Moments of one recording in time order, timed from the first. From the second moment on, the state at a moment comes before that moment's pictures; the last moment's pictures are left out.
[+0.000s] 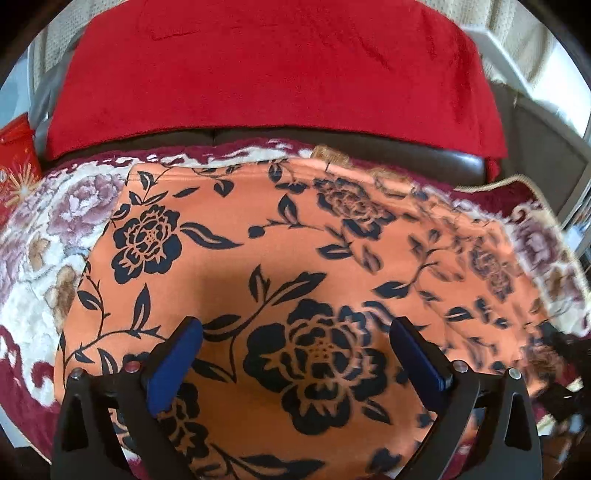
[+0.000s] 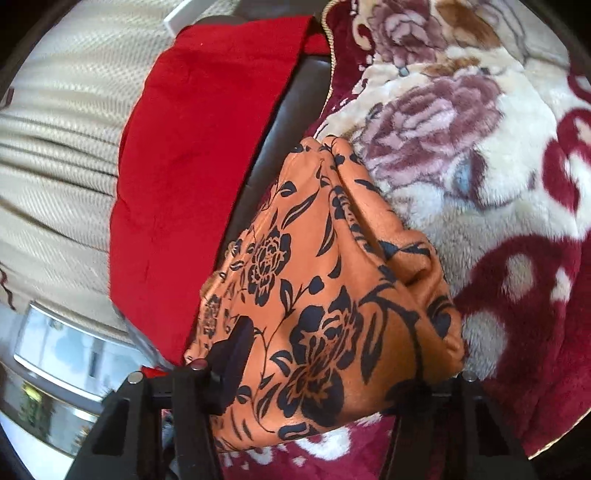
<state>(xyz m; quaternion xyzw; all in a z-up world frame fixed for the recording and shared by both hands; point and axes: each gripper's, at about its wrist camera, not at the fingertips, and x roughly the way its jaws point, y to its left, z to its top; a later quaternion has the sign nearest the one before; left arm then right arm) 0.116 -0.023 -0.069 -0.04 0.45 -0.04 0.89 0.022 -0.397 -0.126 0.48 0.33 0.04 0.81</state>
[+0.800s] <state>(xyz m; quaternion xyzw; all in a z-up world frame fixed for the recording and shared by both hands) 0.117 -0.026 -0.078 -0.02 0.44 -0.04 0.90 0.021 -0.399 -0.142 0.48 0.35 0.03 0.81</state>
